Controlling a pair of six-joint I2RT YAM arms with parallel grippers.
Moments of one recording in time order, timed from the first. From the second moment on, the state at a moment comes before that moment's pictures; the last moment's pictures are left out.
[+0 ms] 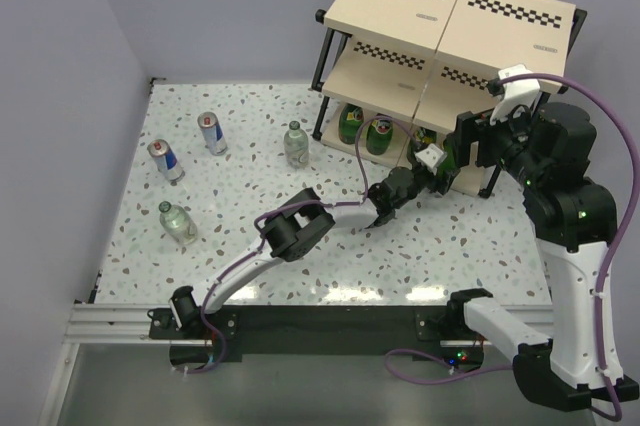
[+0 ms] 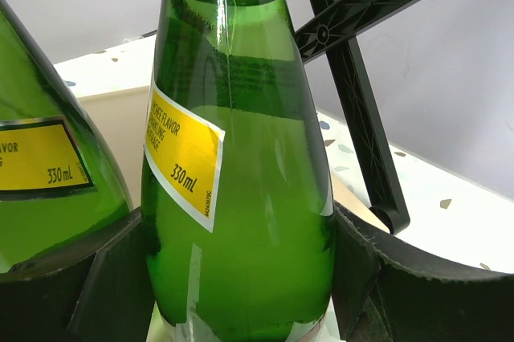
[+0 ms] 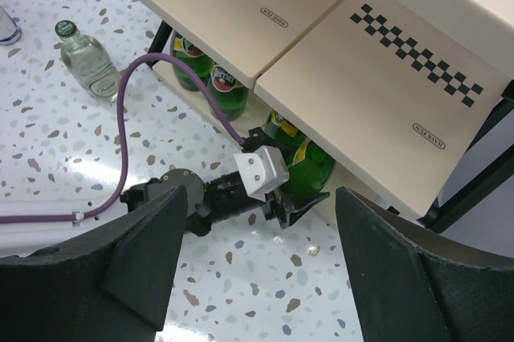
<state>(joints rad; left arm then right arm) -1.03 2.74 2.04 0.86 -0.14 -0.09 0.14 0.97 1.59 -0.93 -0.10 -0.13</state>
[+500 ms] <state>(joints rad) -1.03 2.74 2.03 0.87 -0.13 -0.09 0.14 0.97 1.59 -0.93 -0.10 -0.13</state>
